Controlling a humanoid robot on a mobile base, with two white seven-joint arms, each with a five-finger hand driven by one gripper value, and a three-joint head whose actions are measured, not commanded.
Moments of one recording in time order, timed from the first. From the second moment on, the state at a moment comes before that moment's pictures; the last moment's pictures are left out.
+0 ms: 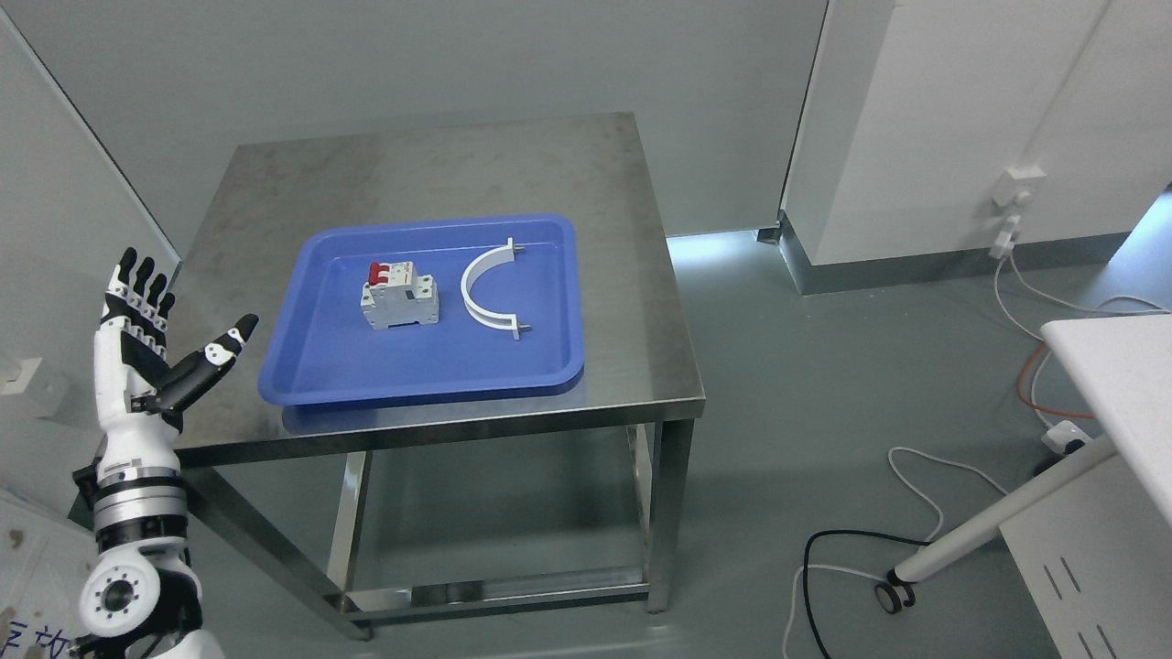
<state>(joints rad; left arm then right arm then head) -0.37 0.02 0.38 -1.56 0.00 -0.09 -0.11 0.09 0.00 0.00 -0.24 0.07 0.06 -0.13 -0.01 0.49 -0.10</state>
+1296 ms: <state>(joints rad) -0.66 0.24 0.06 -1.43 -0.47 0.06 -0.64 0.09 0.00 0.00 -0.24 0.07 0.06 -0.14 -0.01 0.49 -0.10</state>
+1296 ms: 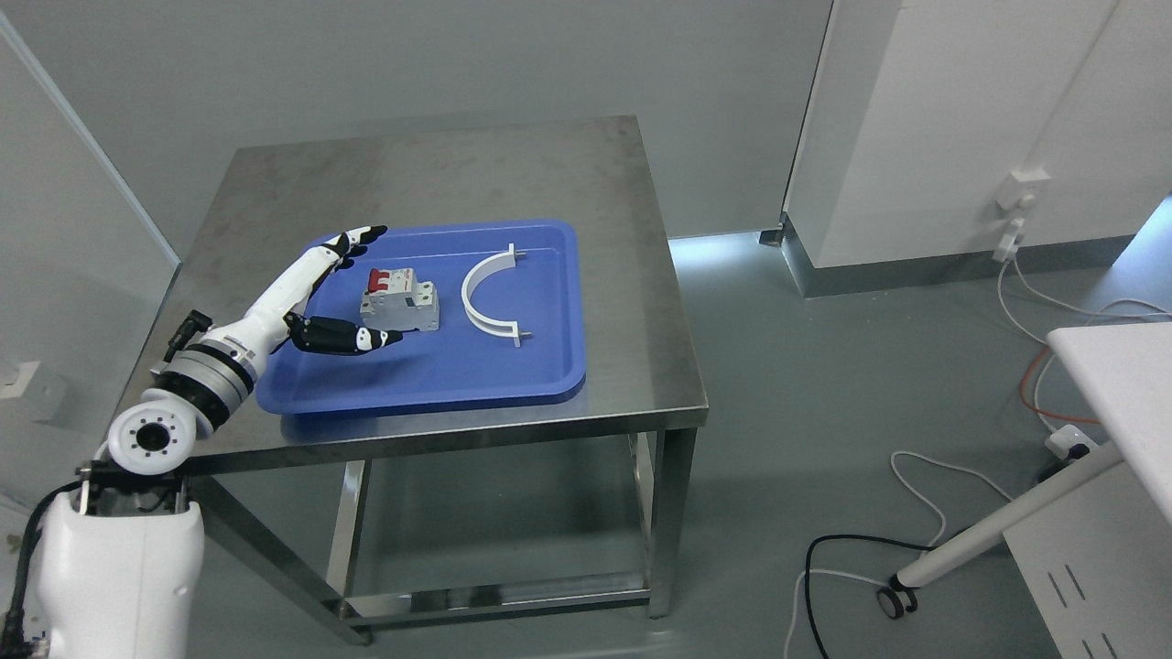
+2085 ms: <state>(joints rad) -0.74 0.24 0.01 -1.28 -0.61 -0.06 -0.63 0.09 0.00 0.00 -0.24 0.07 0.06 -0.14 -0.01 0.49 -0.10</state>
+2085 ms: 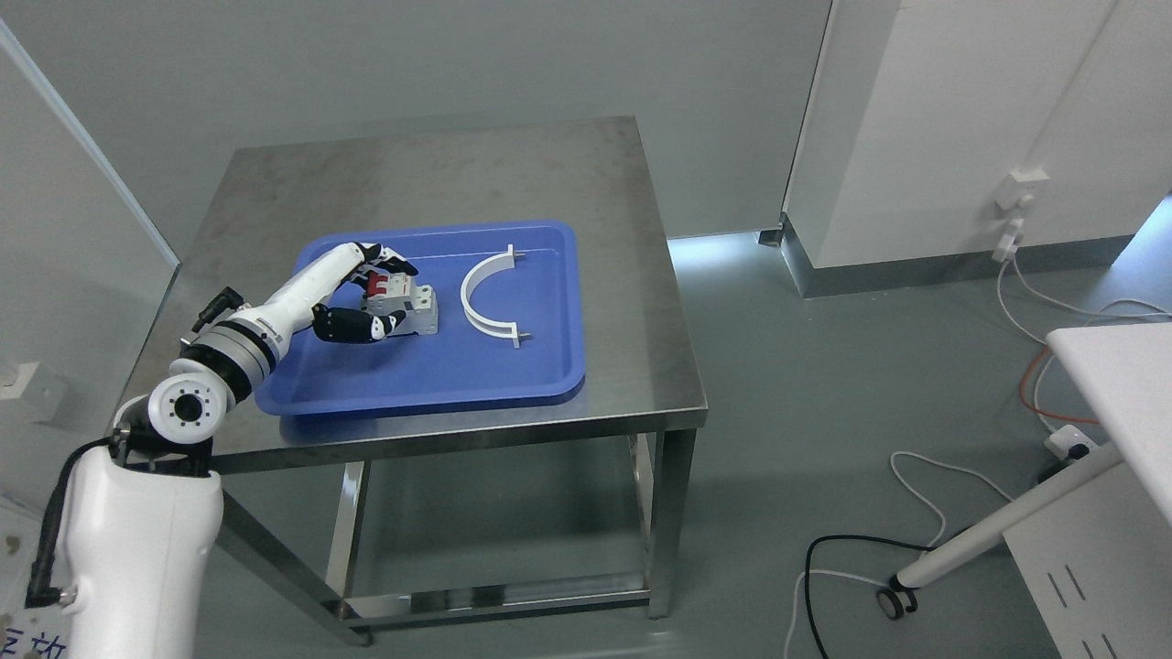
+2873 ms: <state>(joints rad) -0.80 0.12 0.16 -1.21 -0.63 -0.20 -0.61 0.09 0.00 0.00 -0.24 0.07 0.06 -0.13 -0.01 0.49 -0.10</state>
